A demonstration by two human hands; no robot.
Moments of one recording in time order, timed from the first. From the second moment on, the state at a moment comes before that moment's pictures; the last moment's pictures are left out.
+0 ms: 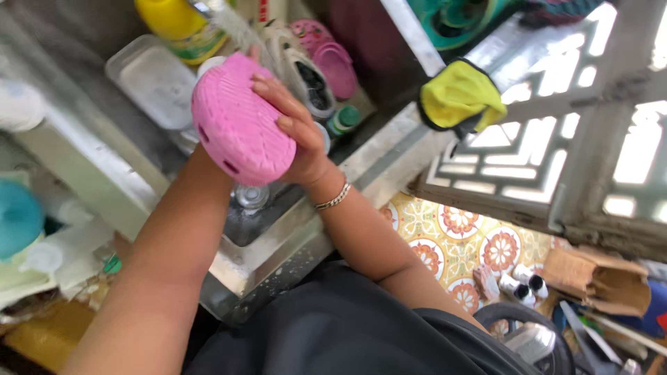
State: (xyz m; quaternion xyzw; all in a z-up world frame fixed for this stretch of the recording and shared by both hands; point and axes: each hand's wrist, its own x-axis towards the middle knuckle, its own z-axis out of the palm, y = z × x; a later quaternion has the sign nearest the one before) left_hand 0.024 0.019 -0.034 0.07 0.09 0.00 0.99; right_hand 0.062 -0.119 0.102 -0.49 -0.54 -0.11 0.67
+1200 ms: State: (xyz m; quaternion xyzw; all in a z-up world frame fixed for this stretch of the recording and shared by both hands) left_hand -0.190 -0.012 0.106 0.89 0.24 0.20 0.32; right_hand 0.380 -0.321 0.034 -0.81 -0.23 -0.08 0.54
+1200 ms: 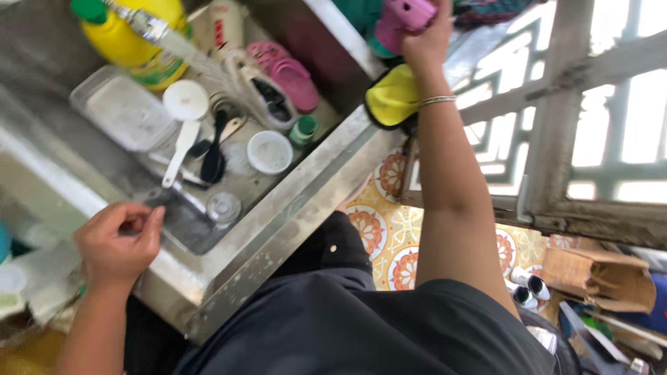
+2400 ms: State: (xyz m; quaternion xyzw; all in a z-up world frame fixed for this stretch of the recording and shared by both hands) left_hand -0.118 0.017 0.108 0.83 0.26 0.25 0.43; right_hand 0.213 -0.118 -0.001 -0.59 -0.17 0.06 0.78
